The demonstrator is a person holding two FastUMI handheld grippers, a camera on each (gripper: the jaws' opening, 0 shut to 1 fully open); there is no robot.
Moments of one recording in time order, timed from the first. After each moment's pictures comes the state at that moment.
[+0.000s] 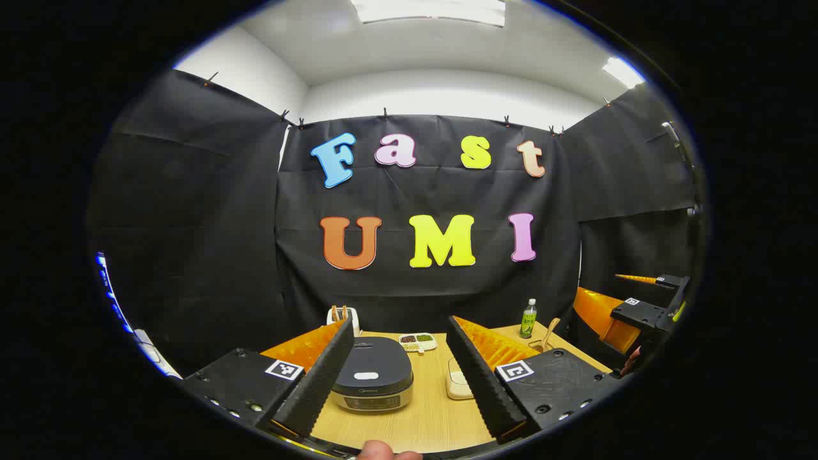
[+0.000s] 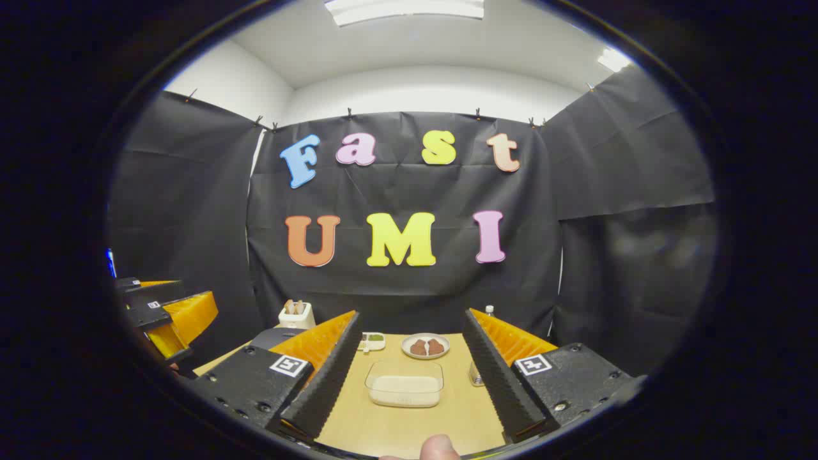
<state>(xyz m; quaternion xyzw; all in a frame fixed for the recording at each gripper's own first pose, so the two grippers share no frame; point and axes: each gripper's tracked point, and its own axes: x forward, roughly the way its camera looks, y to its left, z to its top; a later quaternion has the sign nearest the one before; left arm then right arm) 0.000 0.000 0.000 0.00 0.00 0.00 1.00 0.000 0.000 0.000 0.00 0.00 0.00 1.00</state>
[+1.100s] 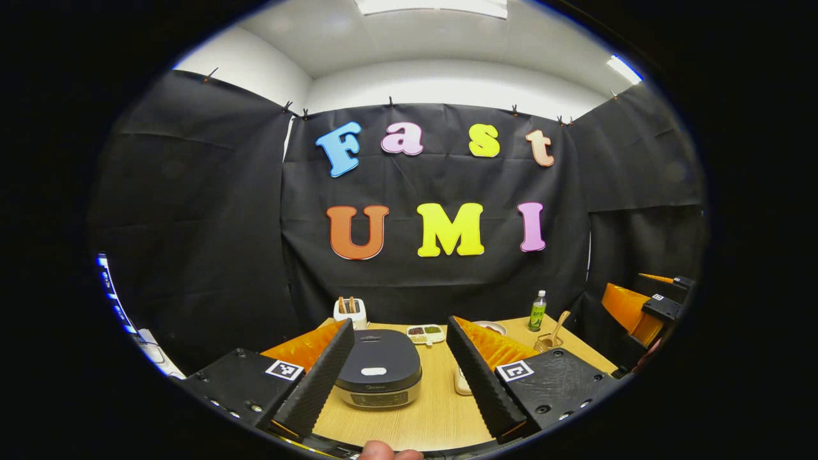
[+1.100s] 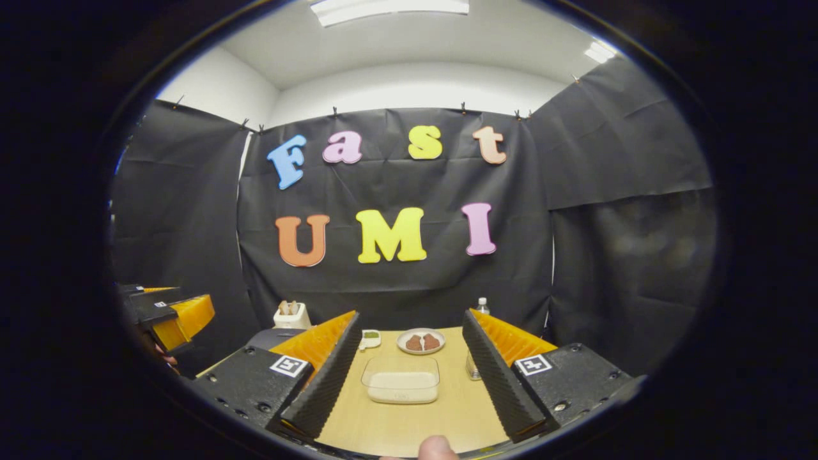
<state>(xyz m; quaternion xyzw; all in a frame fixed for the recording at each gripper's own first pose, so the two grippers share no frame) 0.017 0.016 -0.021 0.00 0.04 0.02 1.00 0.003 -0.017 -0.015 0.02 0.01 -0.01 1.00</state>
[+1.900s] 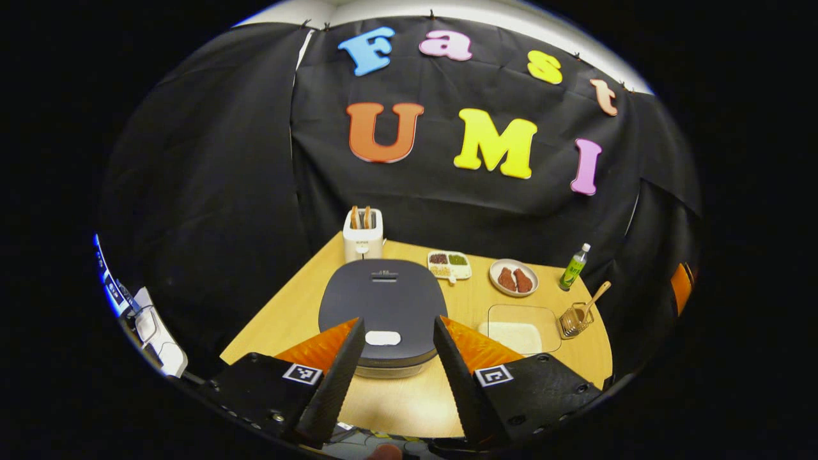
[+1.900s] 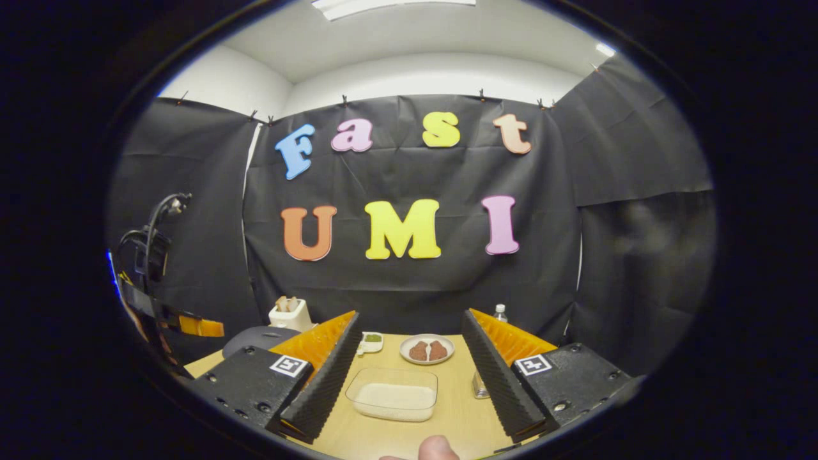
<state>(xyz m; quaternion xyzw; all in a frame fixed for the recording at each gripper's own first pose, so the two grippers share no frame) 0.113 0.053 -0.144 -0.08 0.31 0.07 0.95 0.119 -0.046 -0.031 0.01 0.03 0.05 1.00</state>
